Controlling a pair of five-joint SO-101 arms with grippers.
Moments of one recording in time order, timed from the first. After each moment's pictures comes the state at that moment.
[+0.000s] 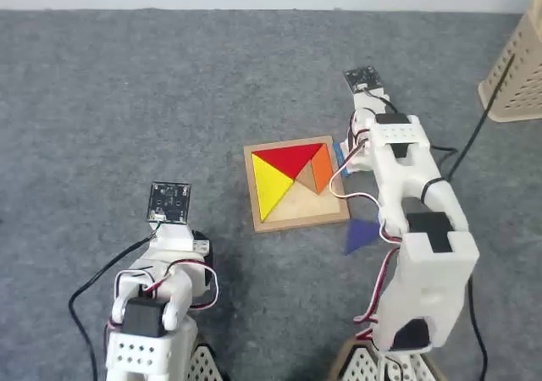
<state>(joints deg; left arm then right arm) 1.1 -103.3 97.1 72.0 9.5 -7.4 24.0 7.5 51.6 11.1</state>
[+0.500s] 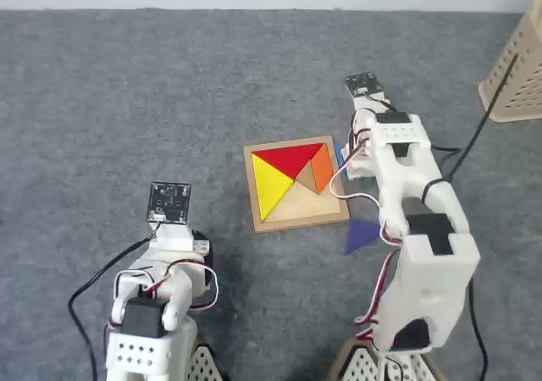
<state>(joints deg) 1.1 -103.3 97.1 72.0 9.5 -7.4 21.8 8.4 57.8 11.1</state>
